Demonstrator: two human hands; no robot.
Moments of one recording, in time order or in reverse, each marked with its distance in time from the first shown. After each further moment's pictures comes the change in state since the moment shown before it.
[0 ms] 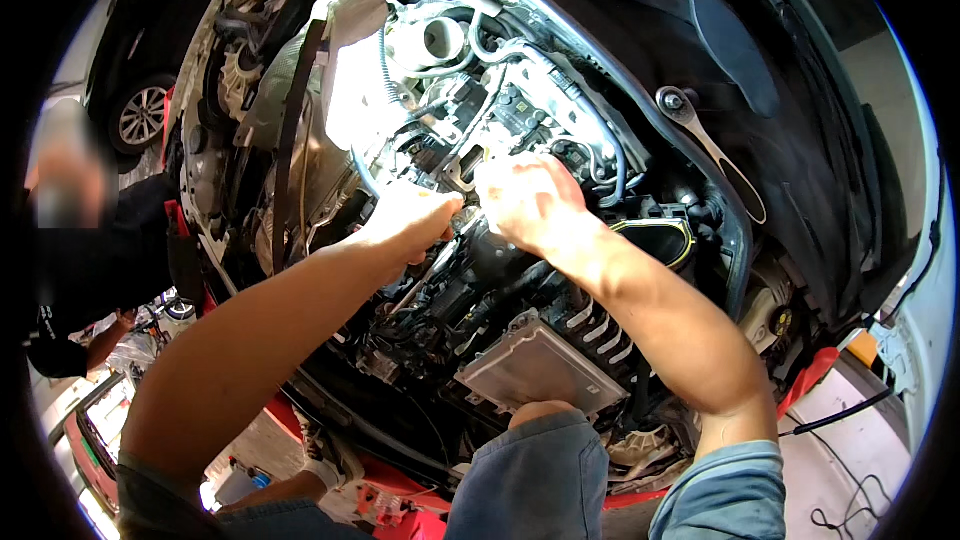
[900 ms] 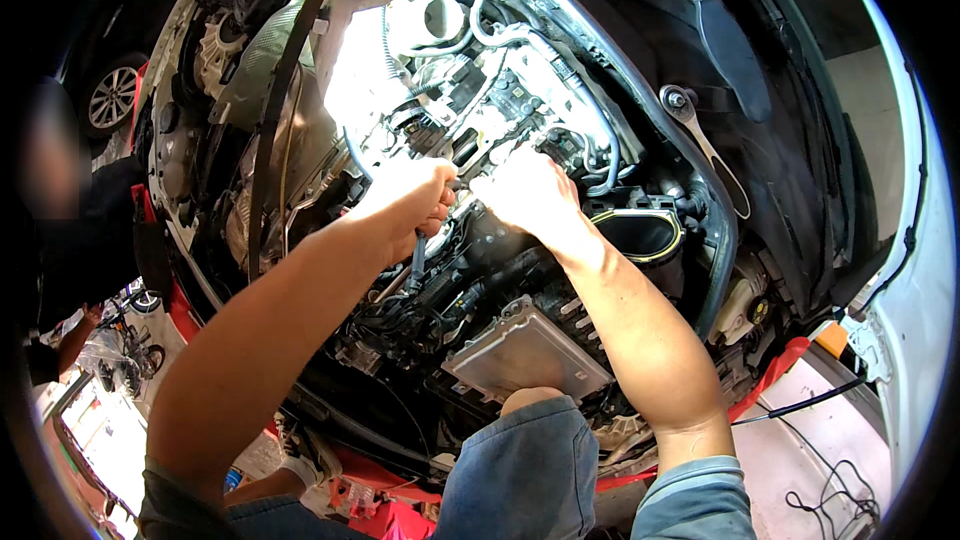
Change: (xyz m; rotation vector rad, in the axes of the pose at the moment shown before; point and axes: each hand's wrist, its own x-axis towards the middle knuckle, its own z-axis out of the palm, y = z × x) left_hand 0.001 0.002 0.000 -0.759 -0.191 -0.331; right_hand 0.004 -0.002 0.049 0.667 0.301 0.254
